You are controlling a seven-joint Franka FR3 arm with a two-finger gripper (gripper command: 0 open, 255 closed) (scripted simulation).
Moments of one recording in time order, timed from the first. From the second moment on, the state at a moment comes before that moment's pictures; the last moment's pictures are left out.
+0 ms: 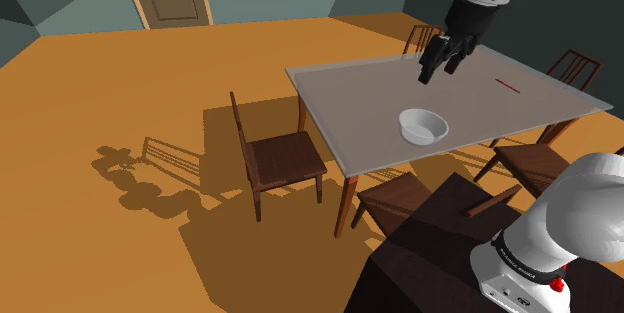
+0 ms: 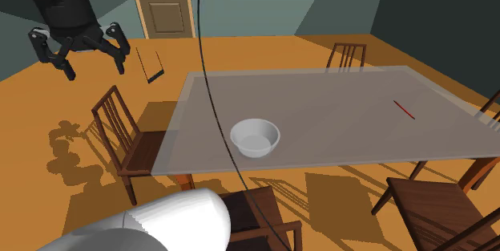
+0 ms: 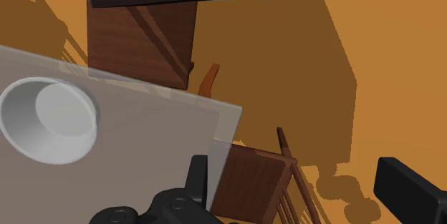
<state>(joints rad) 0.02 -0.75 0.07 -2.33 0.03 1.70 0.17</state>
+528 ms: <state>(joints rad) -0.01 -0.76 0.01 -2.51 -0.04 1.88 0.08</state>
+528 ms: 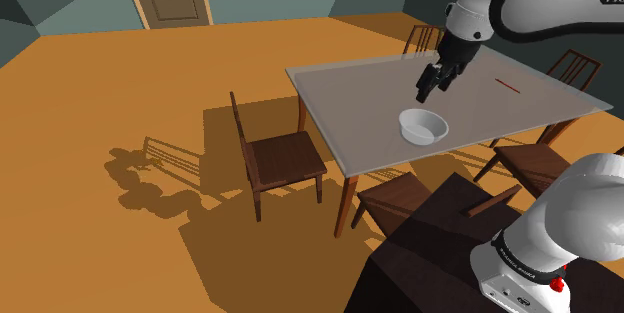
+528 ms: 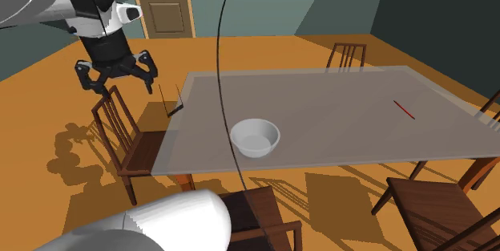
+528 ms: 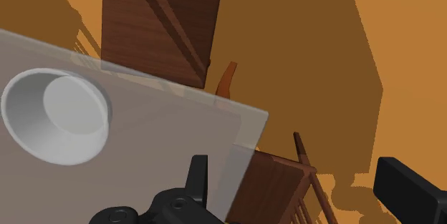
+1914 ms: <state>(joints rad) -0.19 -0.26 -0.20 -2.72 -0.36 2.67 -0.17</state>
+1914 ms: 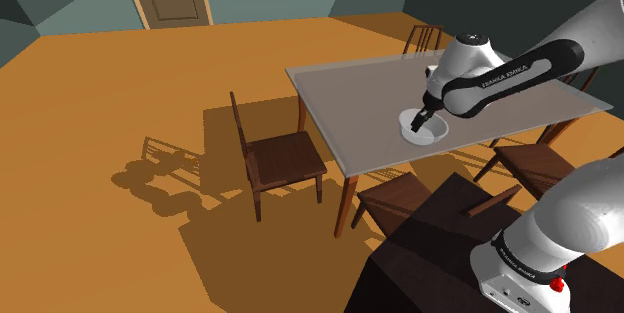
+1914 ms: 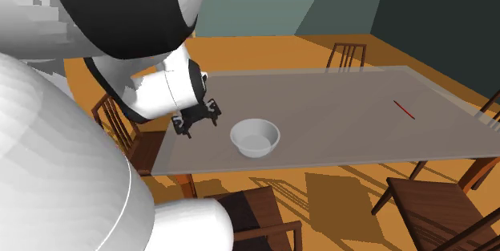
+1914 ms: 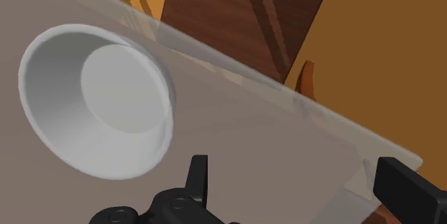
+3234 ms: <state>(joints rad) -0.31 0.48 -0.33 -2.39 -0.54 3.18 -0.23</state>
